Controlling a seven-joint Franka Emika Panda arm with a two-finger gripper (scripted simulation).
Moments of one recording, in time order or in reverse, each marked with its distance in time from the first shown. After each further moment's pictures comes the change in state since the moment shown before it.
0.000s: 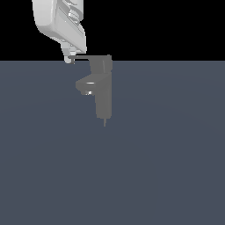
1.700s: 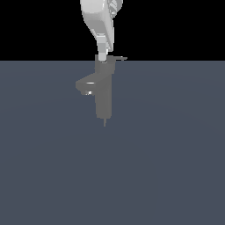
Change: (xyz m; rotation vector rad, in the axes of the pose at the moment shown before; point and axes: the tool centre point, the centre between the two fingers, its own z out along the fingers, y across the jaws) arm 0.106 0.032 0.000 -0.009 0.004 -0.037
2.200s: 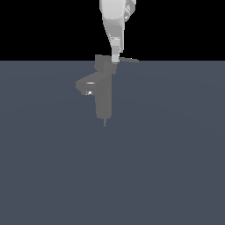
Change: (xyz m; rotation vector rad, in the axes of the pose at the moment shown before) arm 0.031 -0.021 -0.001 -0.001 -0.002 0.008
